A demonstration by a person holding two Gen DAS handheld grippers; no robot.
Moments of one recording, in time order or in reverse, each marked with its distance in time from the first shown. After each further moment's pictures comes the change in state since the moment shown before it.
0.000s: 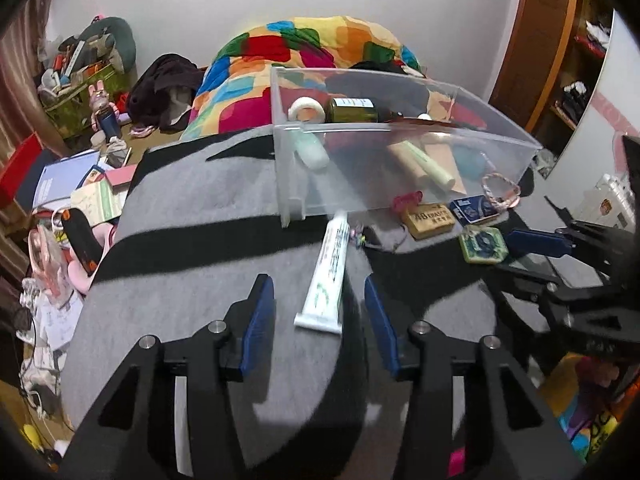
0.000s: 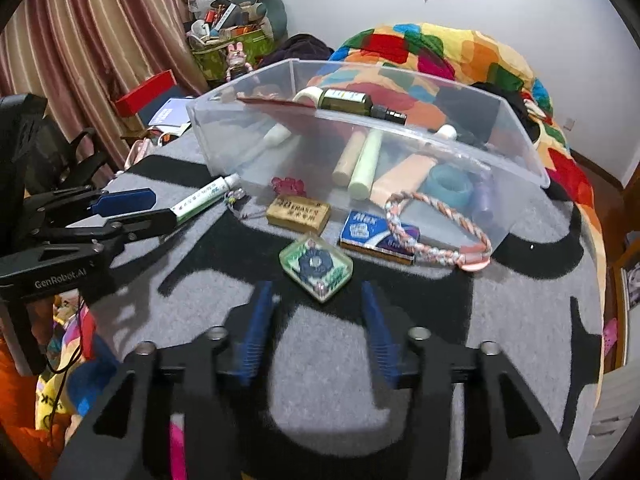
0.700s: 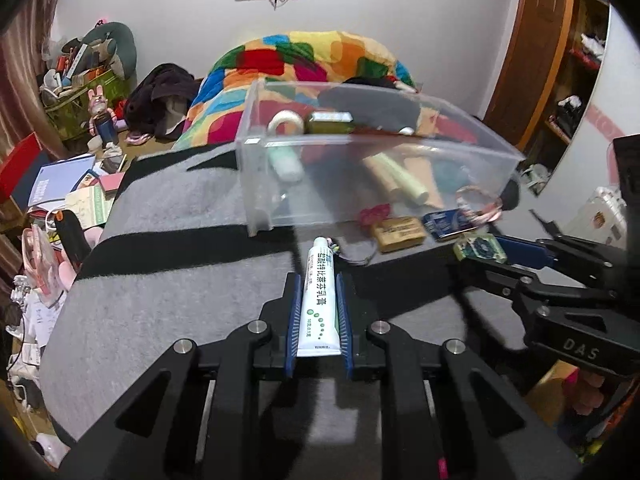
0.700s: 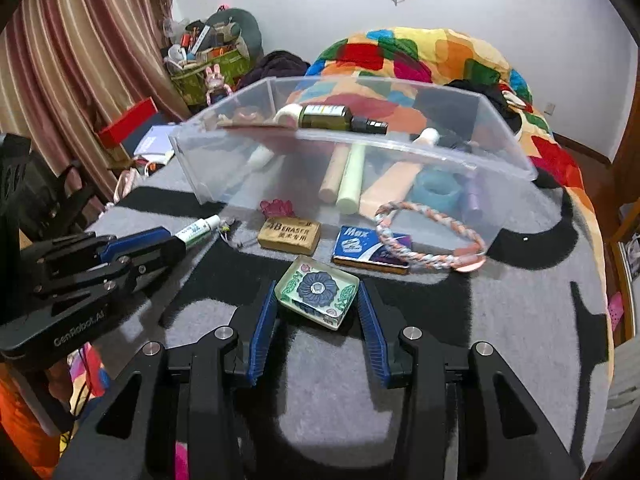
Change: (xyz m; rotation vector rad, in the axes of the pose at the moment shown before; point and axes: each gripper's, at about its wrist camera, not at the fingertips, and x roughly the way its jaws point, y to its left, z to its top) left arm -0.012 -0.022 -0.003 -0.033 -0.080 -0.030; right arm -0.012 -0.008 0.001 0.107 -0.076 -0.018
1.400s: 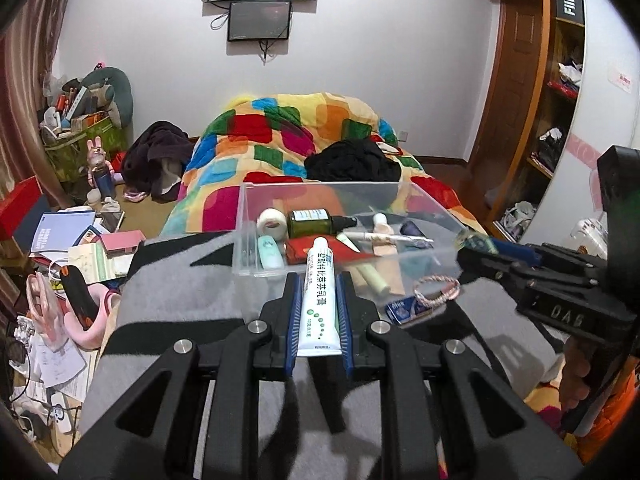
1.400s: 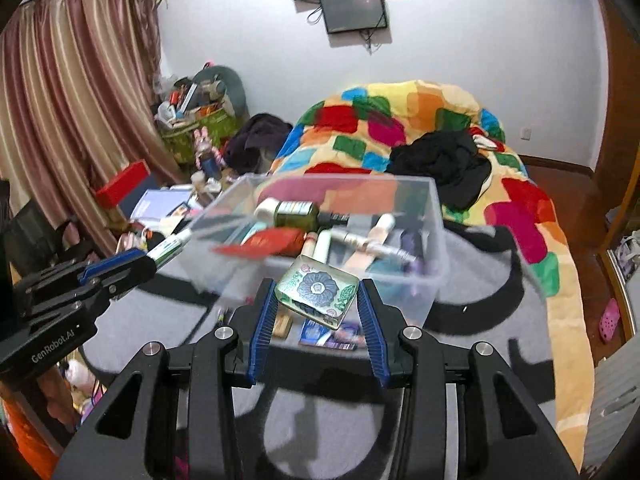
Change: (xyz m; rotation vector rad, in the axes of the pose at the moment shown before) left arm -0.048 -0.010 0.052 0.022 -0.179 -0.022; right arm -0.052 -0.022 0.048 0.071 -0.183 -0.033
